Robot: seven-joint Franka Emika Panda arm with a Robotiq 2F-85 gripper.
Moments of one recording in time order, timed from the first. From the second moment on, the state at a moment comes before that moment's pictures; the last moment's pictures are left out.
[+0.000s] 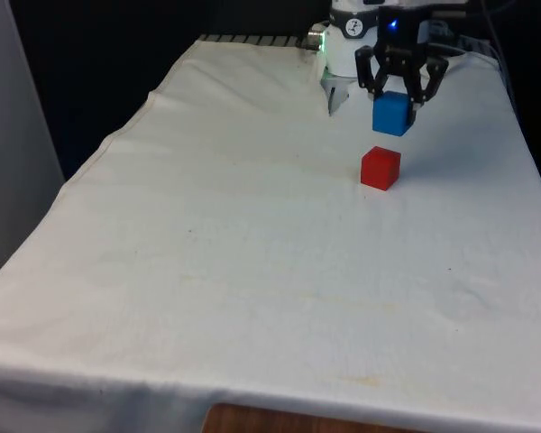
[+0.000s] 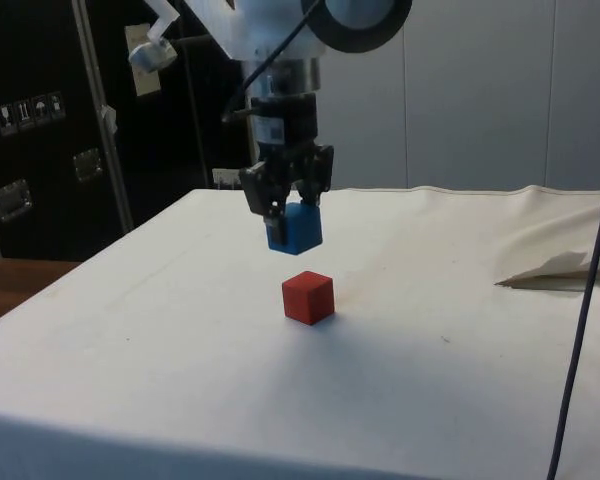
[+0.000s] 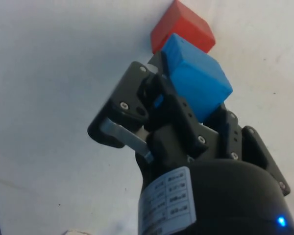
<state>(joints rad) 0.11 0.07 0.06 -2.44 -0.07 2.55 0.65</state>
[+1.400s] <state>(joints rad) 0.11 0.18 0.07 -2.46 -0.07 2.68 0.68</state>
